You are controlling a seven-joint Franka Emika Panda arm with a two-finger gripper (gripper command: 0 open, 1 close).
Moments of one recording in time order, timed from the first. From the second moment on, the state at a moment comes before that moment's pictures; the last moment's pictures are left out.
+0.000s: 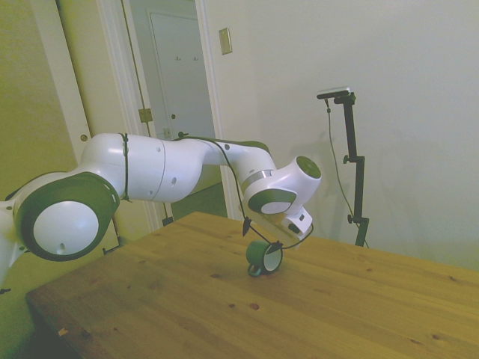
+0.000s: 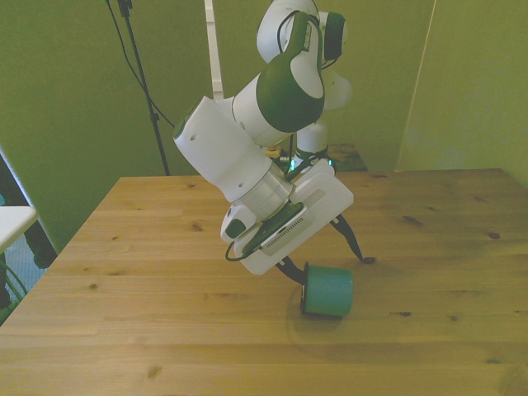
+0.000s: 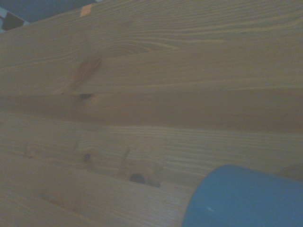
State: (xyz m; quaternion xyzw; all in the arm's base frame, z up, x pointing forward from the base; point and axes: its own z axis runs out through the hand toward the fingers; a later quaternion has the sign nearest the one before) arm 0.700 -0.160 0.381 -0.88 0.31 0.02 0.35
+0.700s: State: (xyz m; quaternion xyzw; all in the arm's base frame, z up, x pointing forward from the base) arm 0.687 -0.172 0.367 -0.87 0.28 0.05 0.41
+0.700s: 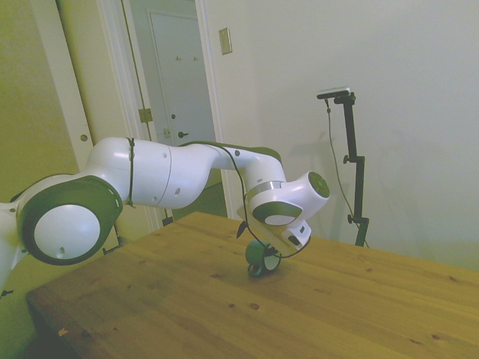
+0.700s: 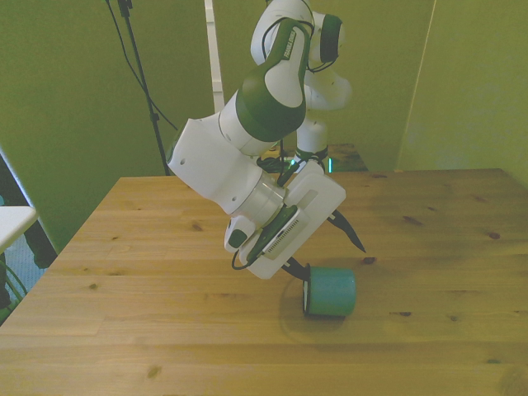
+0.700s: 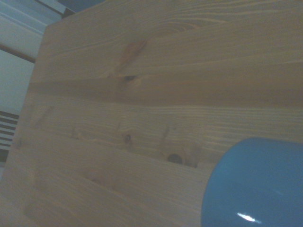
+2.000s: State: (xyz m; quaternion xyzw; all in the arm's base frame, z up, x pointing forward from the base) arm 0.705 -0.177 0.357 -0.86 0.26 0.05 0.44
